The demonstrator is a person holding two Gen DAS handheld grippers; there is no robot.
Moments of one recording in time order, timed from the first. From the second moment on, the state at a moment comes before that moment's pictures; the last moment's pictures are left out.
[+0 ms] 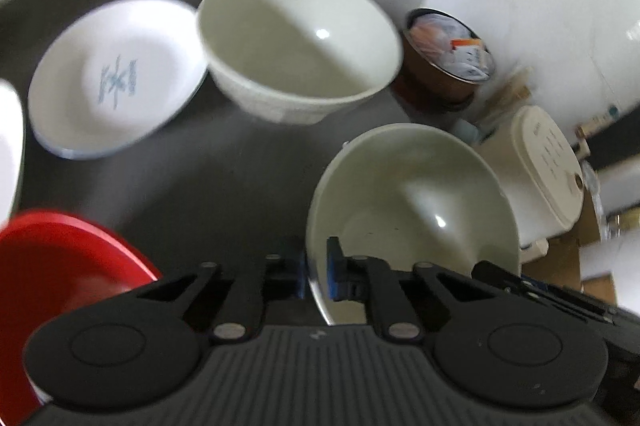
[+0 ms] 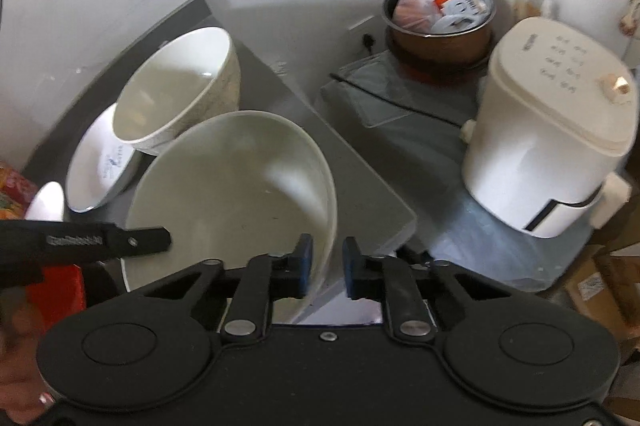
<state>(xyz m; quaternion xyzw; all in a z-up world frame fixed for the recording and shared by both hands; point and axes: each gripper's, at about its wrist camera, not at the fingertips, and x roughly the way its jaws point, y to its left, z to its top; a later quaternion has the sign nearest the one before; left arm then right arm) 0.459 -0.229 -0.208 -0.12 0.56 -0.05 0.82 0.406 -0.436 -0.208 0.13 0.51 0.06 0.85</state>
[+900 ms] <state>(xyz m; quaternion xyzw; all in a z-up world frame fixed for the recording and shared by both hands) 0.375 -0.156 -0.106 -0.20 0.46 0.06 0.86 0.395 -0.370 -0.109 0.06 0.43 0.22 0.87</state>
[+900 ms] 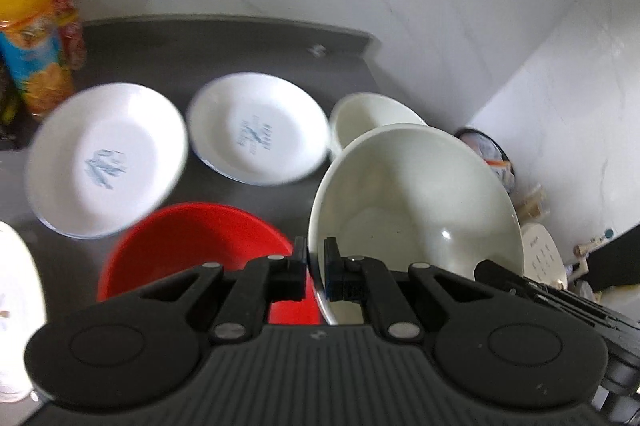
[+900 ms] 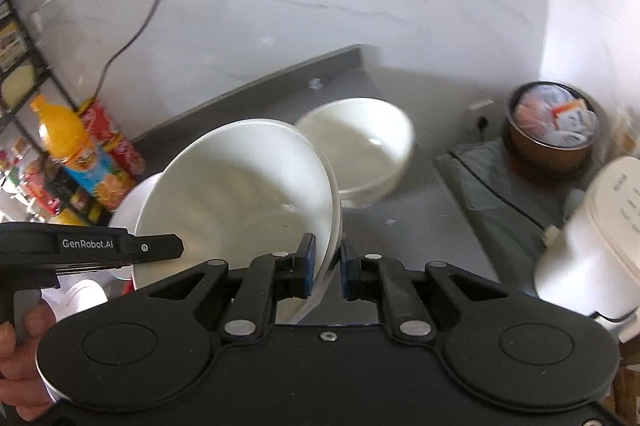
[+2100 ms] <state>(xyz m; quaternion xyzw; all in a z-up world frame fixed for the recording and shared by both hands) 0.321 -0.063 -0.164 -0.23 0.51 0.13 0.82 0.369 -0.267 -0.153 0.00 0.50 0.26 0.83</state>
